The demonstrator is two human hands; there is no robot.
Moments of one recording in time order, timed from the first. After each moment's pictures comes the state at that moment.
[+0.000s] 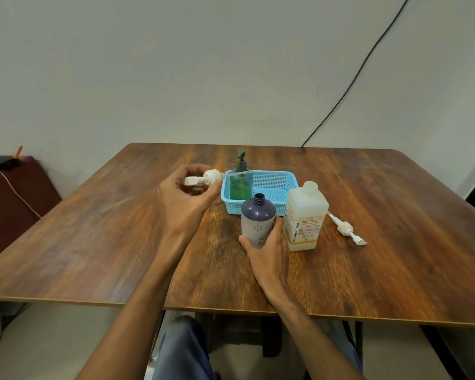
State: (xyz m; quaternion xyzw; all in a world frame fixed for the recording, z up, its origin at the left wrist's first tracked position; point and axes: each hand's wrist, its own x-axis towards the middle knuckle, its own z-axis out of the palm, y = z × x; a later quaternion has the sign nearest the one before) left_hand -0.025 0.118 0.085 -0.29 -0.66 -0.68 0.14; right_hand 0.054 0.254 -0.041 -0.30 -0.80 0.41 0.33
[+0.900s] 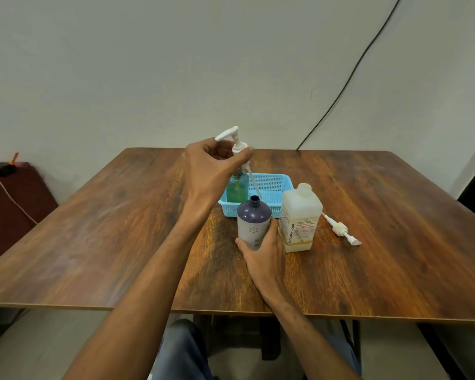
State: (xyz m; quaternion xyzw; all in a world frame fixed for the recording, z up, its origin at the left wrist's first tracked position) left_hand -0.026 0.170 0.136 -0.29 -0.67 -0.67 0.12; right_hand 0.052 0.254 -0.044 -0.31 -0.80 0.40 0.33
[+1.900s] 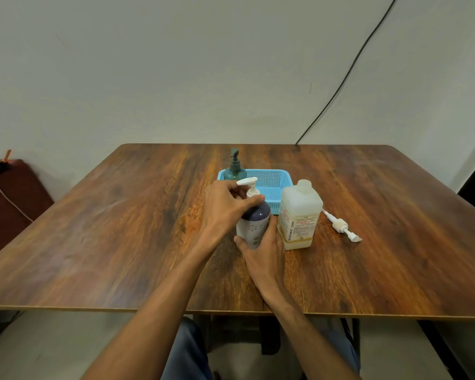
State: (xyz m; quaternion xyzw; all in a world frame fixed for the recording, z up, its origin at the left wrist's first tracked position) left_hand -0.026 0.189 0.065 -0.33 -0.78 -0.52 0.05; right_hand 0.055 0.254 -0.044 -0.30 -0.79 0.42 0.33
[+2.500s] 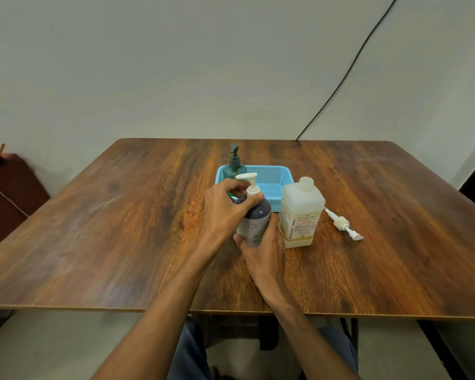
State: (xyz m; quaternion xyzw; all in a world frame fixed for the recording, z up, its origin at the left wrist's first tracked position) left_hand -0.028 0.190 0.046 -0.33 -0.76 -0.55 0.09; right_hand 0.052 0.255 -0.046 -0.30 -0.79 0.41 0.35
